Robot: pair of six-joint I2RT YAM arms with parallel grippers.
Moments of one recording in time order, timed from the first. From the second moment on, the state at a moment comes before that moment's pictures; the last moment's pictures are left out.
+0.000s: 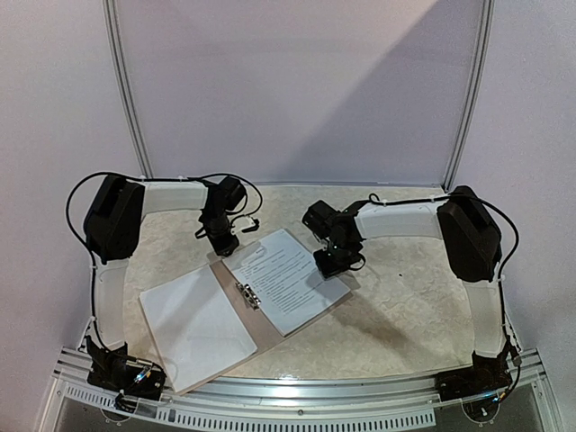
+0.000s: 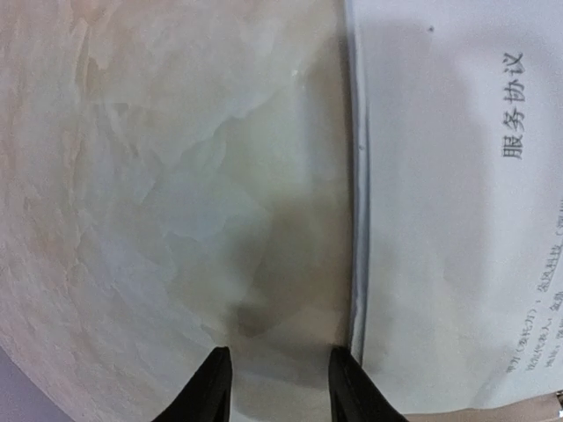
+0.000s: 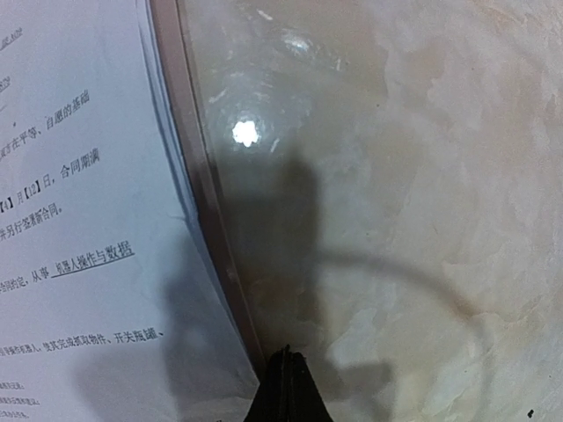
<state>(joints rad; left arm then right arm) -0.49 2.17 1.61 -0.80 -0.16 0.53 0.82 2.17 1.60 -0.73 0.23 0.40</state>
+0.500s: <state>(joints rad) -0.48 2.15 1.56 -0.79 -0.16 0.53 0.86 2.13 1.58 -0.76 0.25 0.39</state>
